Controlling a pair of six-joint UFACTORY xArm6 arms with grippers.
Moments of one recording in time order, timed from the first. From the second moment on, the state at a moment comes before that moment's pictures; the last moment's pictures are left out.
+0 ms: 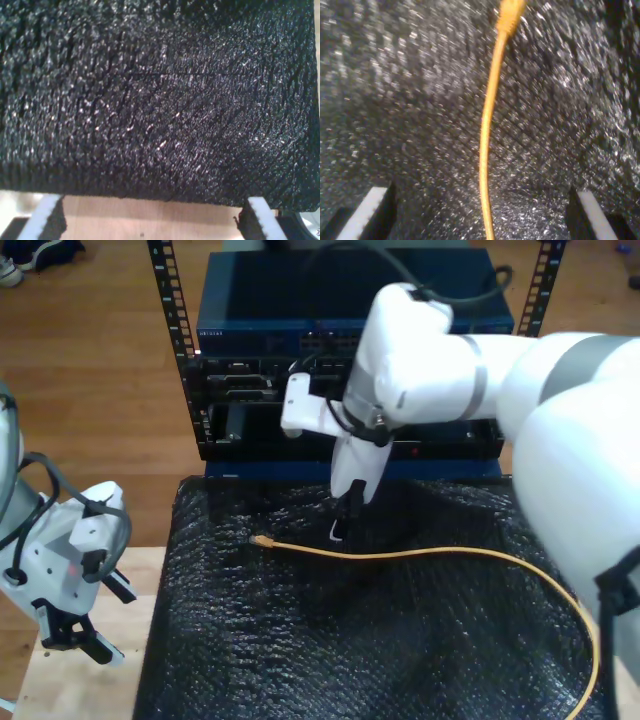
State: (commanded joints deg) left arm 22.2 -17.9 -41.8 -21.1 82.1 -252.7; right arm 29.2 18.3 -77.8 9.4 59.7 -60.1
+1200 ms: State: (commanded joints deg) left arm 25.9 -15.4 -41.2 -21.2 81.6 -252.8; right arm 39.5 31.2 -89.8 -6.6 59.8 -31.7
